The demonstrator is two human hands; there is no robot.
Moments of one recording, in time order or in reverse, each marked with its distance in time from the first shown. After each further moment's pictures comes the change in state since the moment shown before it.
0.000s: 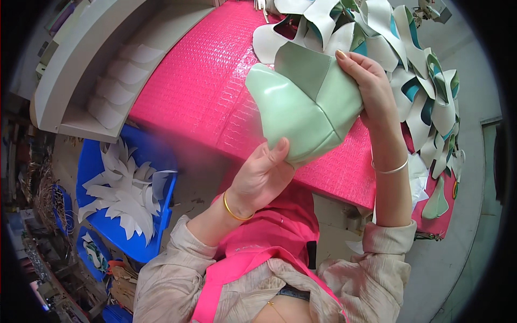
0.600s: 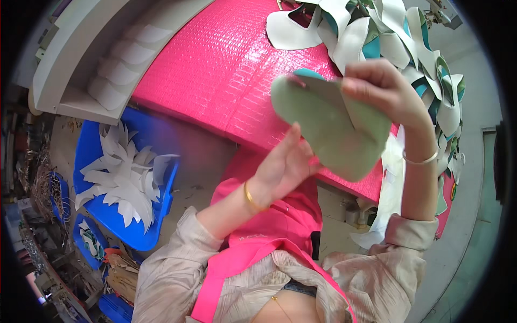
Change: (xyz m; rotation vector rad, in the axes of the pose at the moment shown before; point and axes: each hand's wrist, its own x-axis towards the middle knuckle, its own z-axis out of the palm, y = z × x) left_hand -0.011 -0.017 -0.033 -0.214 0.055 -0.179; right_hand -0.009 -0.033 0.009 -0.601 -0.632 -0.101
